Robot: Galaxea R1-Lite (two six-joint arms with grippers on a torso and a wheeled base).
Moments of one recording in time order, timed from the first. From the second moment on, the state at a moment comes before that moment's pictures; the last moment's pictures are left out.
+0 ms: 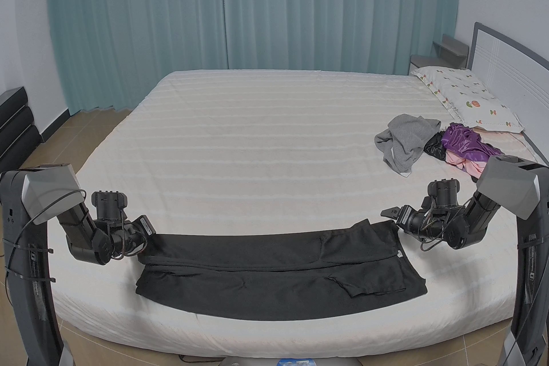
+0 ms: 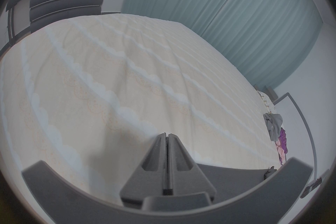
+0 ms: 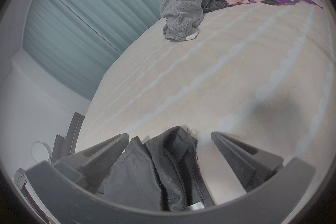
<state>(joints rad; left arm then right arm) 0.07 2.41 -0.85 -0.88 -0.10 -0.57 0.06 2.46 -0.99 -0.80 0.21 0.62</state>
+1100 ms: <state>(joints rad) 0.07 2.43 -0.85 -0.88 -0.10 -0.57 0.07 2.53 -1.13 -0.71 0.12 0.57</state>
